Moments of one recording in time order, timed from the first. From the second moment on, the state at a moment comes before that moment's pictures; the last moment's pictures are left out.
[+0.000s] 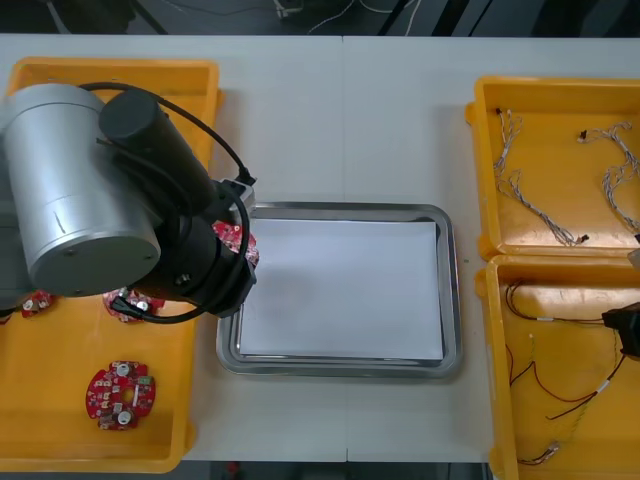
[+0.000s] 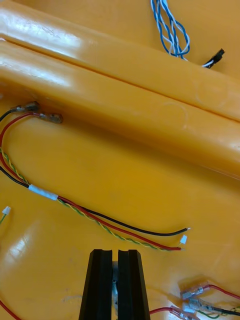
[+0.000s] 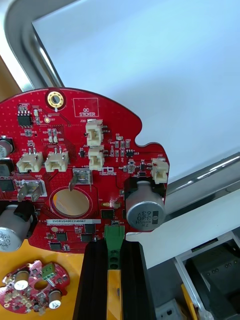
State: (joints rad) right arm 0.24 -0.80 -0.28 -1.95 -1.05 1.16 1.94; left arm -0.62 0.68 -0.50 -2.27 0.84 1.91 -0.88
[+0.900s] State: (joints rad) right arm 0.23 -0.80 -0.27 -1.95 -1.03 1.21 1.91; left arm -0.64 0.60 -0.79 -2.08 0.68 1.72 -0.85
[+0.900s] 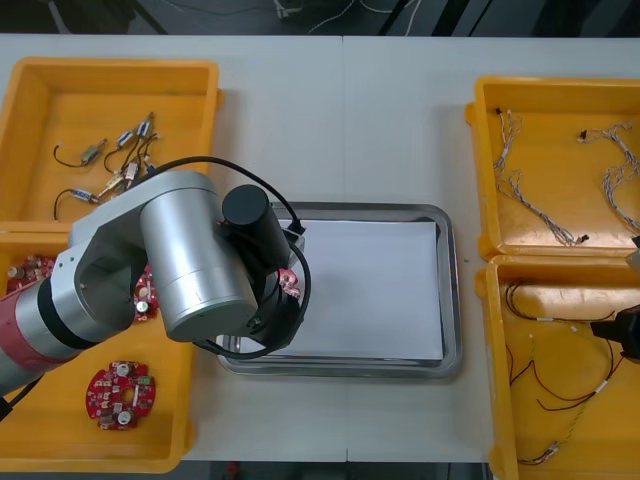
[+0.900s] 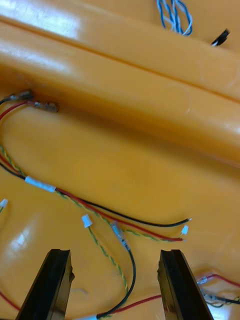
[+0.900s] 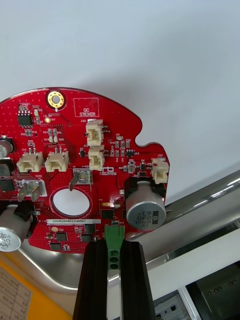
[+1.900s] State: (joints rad) right arm 0.23 -0.88 -0.52 -2.10 -1.07 1.59 1.25; left arm -0.64 0.59 -0.89 -2.05 0.62 1.66 -0.78
